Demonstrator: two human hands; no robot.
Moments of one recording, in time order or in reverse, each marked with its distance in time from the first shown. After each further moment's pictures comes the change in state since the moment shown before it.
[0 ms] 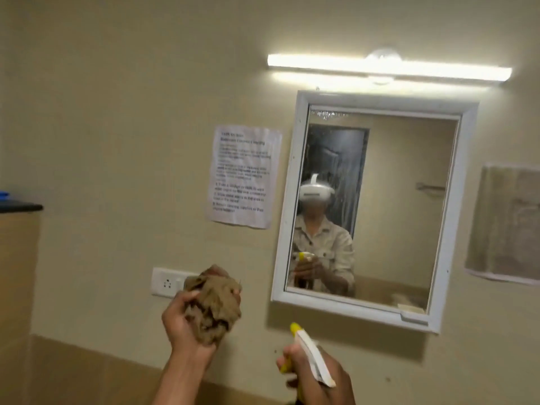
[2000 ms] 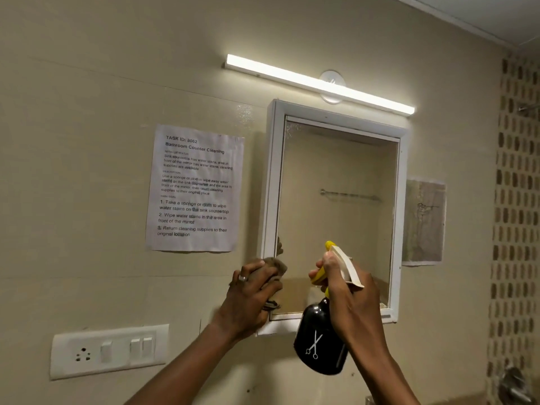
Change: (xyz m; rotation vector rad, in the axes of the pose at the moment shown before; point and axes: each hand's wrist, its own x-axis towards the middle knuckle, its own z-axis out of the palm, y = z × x) left_hand 0.179 -0.056 0.021 1.817 -1.167 1.211; right_hand 0.083 -0.097 0.043 -0.226 0.623 -0.512
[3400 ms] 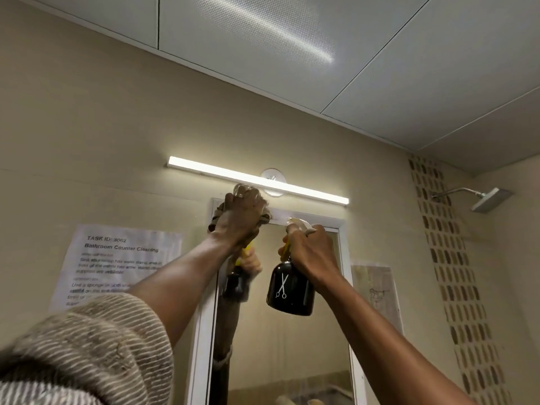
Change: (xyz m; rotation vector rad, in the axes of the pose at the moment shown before) left_hand 0.355 -0.025 -0.109 0.507 0.182 0.023; right_hand 0.205 -0.117 -0.021 -0.050 0.050 -0.169
